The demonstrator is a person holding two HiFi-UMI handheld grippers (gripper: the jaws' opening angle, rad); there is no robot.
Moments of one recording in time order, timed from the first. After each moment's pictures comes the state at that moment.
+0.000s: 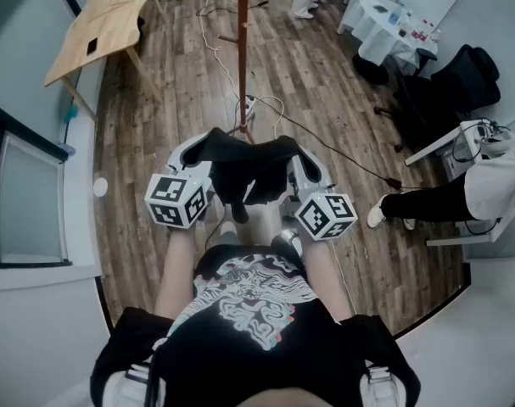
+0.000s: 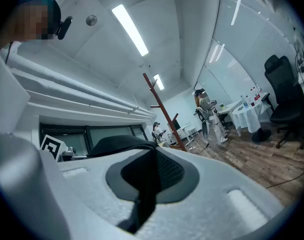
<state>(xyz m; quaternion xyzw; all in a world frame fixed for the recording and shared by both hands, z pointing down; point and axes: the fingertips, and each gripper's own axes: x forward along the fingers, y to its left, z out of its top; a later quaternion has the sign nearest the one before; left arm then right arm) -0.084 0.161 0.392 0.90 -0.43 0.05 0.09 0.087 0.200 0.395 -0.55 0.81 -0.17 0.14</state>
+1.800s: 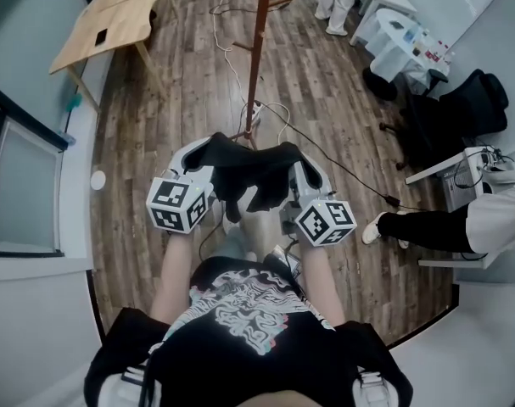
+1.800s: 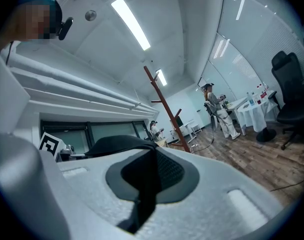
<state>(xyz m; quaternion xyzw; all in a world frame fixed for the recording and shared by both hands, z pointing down) -0.103 0.118 0.396 0.88 -0.46 0.05 0.10 0.072 0.144 0.399 -0.53 0.82 -0.17 0.12</state>
